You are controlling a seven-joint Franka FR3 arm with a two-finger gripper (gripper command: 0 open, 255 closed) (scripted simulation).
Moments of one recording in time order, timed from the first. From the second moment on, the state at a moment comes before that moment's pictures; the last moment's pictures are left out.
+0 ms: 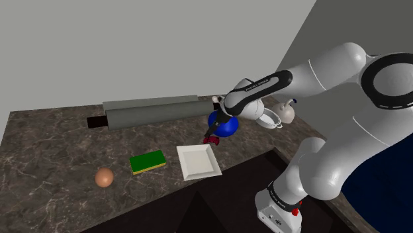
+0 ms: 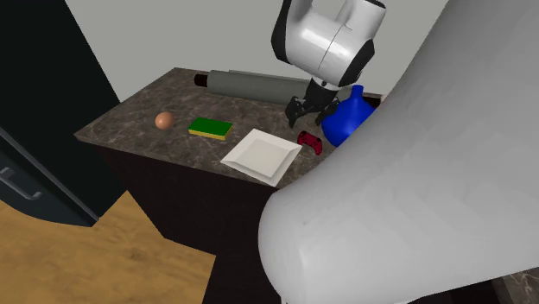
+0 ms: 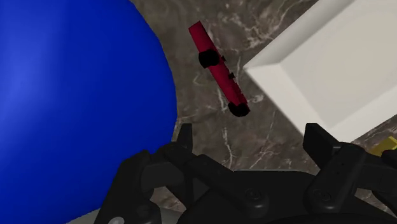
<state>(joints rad) 0.40 -0.13 -0.29 -2.73 0.51 2.74 -0.79</state>
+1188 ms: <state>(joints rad) 0.45 -0.02 -0.30 -2.71 0.69 2.80 -0.92</state>
